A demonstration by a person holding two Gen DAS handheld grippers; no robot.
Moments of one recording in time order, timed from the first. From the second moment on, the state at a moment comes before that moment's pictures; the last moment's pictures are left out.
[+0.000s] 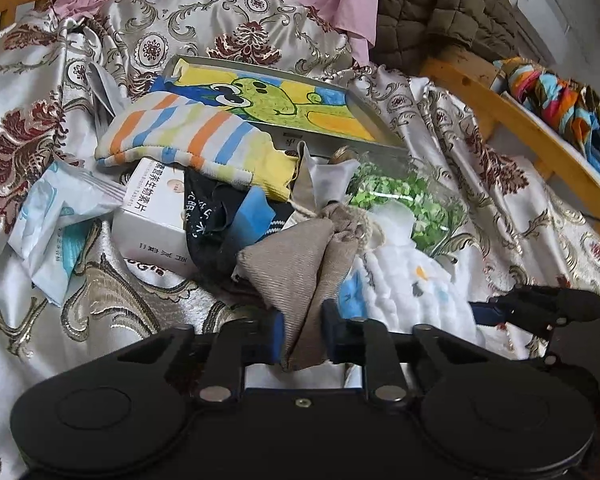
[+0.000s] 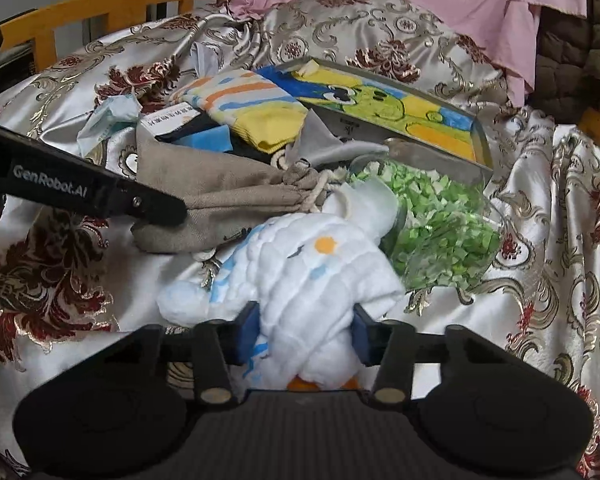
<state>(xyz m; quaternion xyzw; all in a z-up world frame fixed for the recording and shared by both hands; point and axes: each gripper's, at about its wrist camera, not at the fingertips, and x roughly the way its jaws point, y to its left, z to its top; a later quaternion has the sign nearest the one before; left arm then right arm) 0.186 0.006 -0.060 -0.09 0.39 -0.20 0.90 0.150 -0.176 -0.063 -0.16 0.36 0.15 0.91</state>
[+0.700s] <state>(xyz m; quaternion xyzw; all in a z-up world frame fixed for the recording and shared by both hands) 0.098 -0.012 -0.011 -0.02 0.21 -0.17 0.96 0.110 -0.195 -0.024 -0.15 0.22 0.06 0.96</state>
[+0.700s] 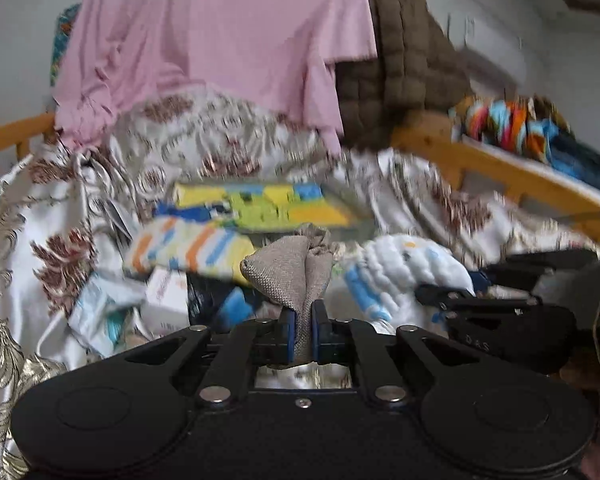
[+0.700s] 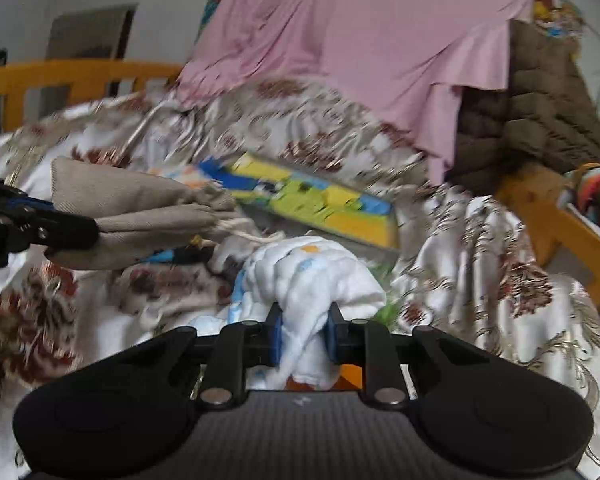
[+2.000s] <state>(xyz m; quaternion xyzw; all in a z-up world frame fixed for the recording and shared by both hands) 0.302 -0.003 0.027 -0.08 0.13 -0.13 0.98 0.307 -0.212 0.019 -0.05 0.23 0.10 0.97</state>
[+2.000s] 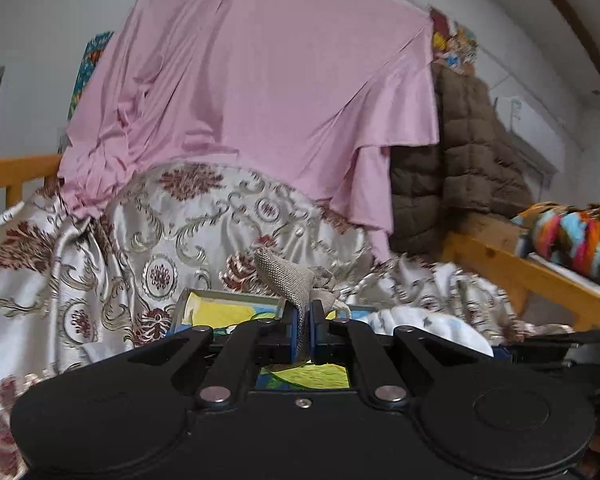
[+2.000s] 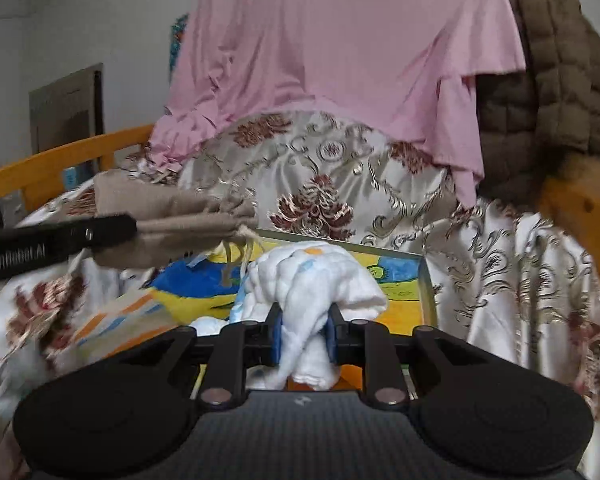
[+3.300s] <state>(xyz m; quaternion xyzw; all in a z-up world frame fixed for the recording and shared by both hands) 0.365 0.007 0.002 -0.11 0.29 -0.08 0.95 0.381 -0.231 0.013 -0.01 0.31 0.06 0.95</state>
